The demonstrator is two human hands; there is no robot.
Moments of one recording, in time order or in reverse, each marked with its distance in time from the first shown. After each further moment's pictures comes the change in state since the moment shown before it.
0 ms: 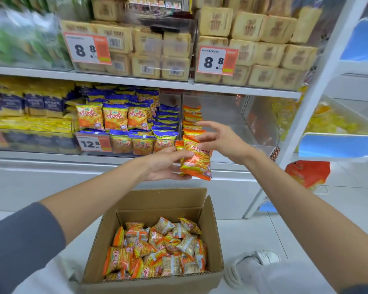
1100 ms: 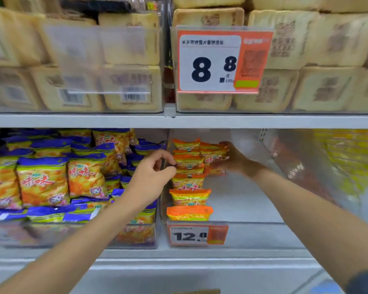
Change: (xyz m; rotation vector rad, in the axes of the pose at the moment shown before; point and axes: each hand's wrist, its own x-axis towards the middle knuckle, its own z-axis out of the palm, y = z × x) left_hand 0.184 0.065 -0.063 0.705 0.546 0.567; right_hand 0.272 0.171 -0.122 0.015 0.162 0.153
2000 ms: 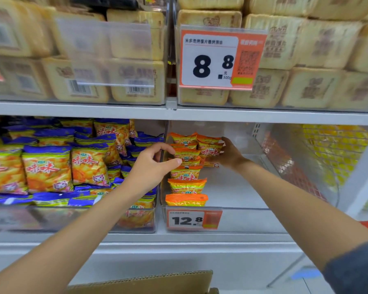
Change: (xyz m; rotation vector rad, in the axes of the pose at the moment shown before) left_hand -0.006 0.006 0.000 -0.075 -0.022 -0.047; right_hand -0.011 -0.002 0.009 -0.115 0.169 0.041
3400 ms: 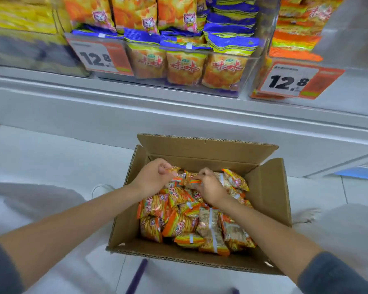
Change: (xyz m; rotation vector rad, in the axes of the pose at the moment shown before) left_hand -0.264 -0.196 -0.059 0.208 -0.252 -0.702; right_hand -0.296 0.200 0.297 -0.644 -0.530 -0.173
